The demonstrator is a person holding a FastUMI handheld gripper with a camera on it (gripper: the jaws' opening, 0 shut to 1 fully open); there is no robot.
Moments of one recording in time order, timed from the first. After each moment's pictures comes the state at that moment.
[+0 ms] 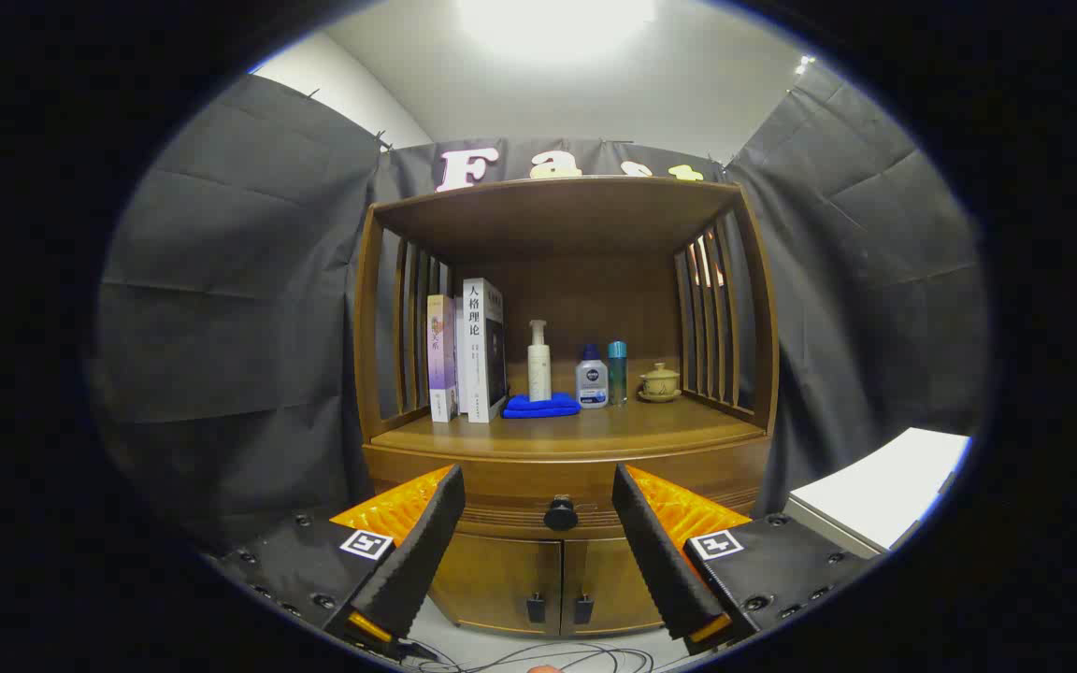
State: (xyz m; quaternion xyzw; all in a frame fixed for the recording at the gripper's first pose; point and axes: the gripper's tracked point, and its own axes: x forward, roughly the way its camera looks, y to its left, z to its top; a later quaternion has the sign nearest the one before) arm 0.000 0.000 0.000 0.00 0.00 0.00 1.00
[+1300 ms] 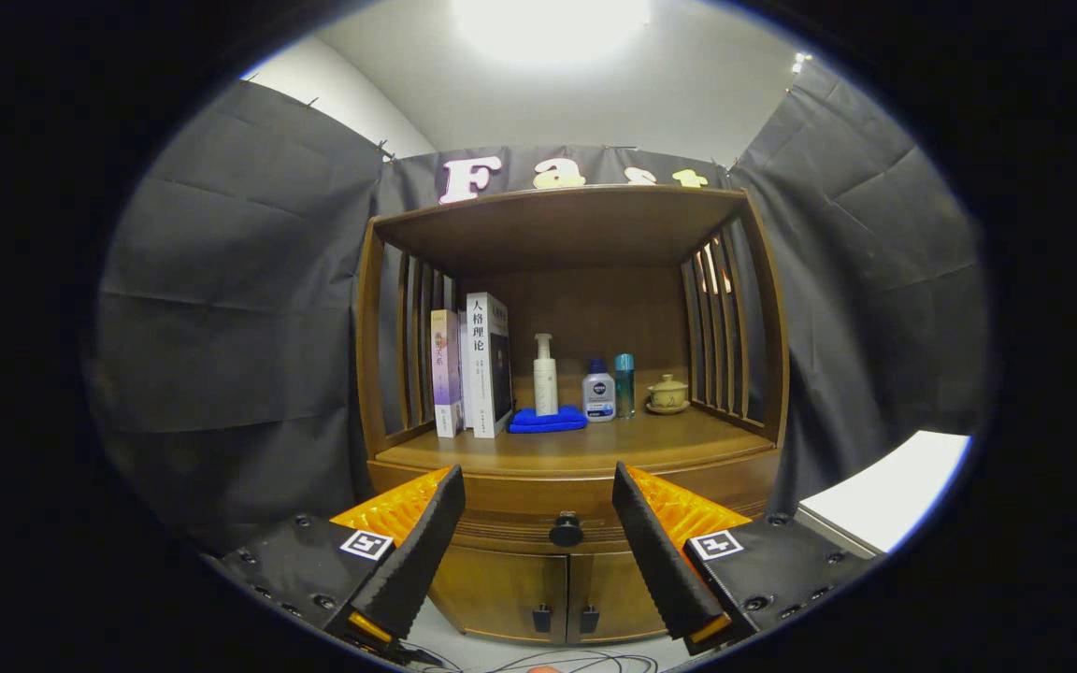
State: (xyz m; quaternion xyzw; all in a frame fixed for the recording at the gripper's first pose) arm 0.019 0.002 0.008 0.01 -0.01 0.02 1.00
